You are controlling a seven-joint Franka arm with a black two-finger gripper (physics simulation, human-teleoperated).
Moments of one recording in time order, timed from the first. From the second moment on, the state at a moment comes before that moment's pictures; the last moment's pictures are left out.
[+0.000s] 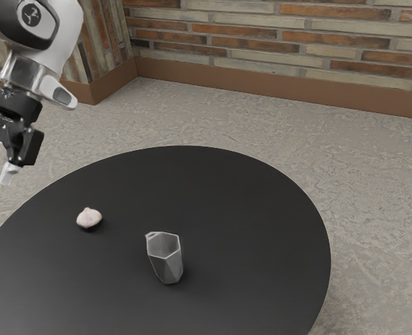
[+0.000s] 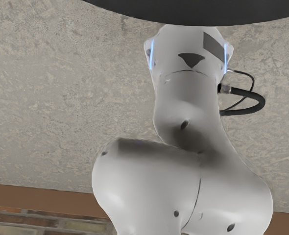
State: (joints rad) arm -0.33 -0.16 0.29 -1.75 0.16 0.83 -0.03
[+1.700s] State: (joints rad) arm -0.20 0.59 0.39 -1.72 -0.68 1.90 -0.77
